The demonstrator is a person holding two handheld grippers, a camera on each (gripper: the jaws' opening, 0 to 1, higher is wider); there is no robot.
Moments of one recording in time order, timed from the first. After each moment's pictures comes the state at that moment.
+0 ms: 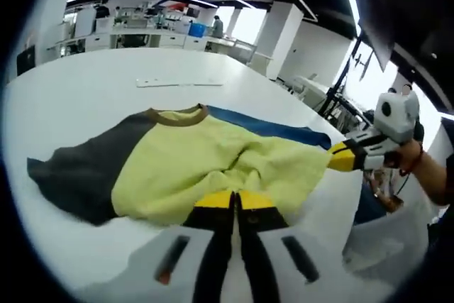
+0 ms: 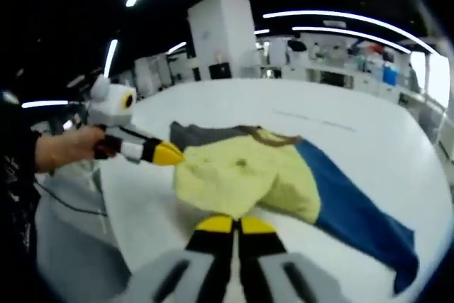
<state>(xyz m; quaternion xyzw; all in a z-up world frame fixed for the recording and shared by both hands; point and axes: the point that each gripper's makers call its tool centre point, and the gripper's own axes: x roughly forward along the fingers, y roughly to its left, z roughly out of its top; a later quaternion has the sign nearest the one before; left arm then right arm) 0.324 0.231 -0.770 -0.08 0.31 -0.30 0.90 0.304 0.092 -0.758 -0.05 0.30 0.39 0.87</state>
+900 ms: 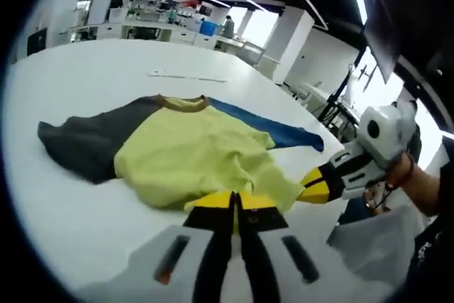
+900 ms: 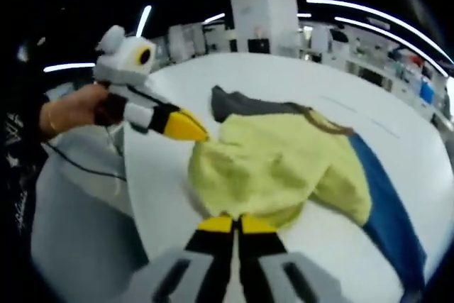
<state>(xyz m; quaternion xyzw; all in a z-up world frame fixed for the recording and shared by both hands) 0.291 0.230 -0.768 -0.14 0.31 -0.27 0.90 0.258 0.148 -0.803 -0.13 0.35 0.48 0.80</state>
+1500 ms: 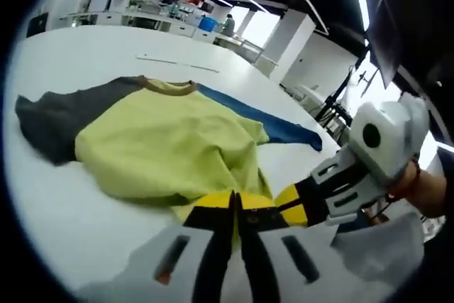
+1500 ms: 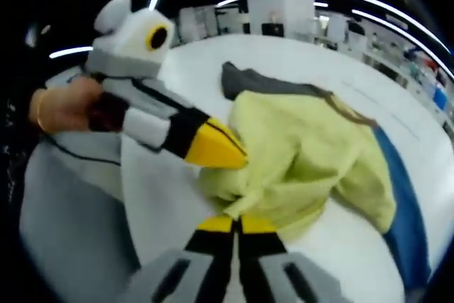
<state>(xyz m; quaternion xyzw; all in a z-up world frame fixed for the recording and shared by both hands) 0.297 0.189 -0.812 -0.15 0.33 -0.28 0.89 0.261 0.155 -0.834 -0.17 0.38 0.49 0.76</state>
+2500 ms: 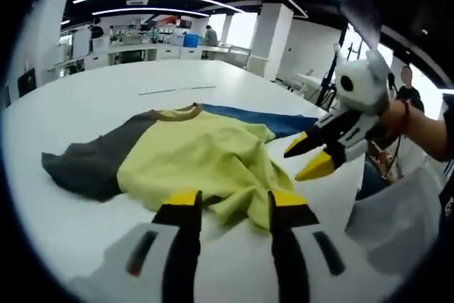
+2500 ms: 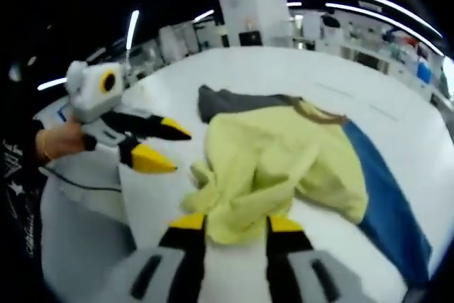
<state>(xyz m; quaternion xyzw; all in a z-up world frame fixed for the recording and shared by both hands) 0.282 0.234 -0.785 -0.03 0.29 -0.29 0.91 0.297 0.131 -0.794 -0.07 0.38 0.44 0.81</state>
